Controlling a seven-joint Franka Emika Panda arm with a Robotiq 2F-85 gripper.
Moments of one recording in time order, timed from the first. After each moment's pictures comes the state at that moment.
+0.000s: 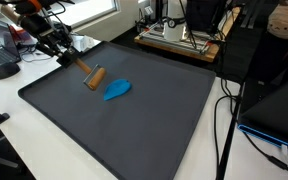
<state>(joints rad) -0.40 1.00 -0.05 -0.81 0.51 1.36 0.76</state>
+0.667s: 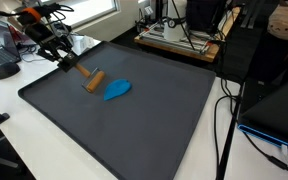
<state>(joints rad) -0.46 1.10 -0.02 -0.72 0.51 1.35 0.84</state>
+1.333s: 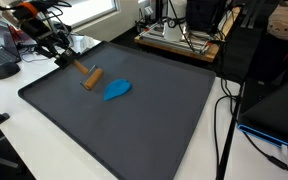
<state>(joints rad) -0.46 1.13 -0.02 -0.61 0.49 1.29 0.86</state>
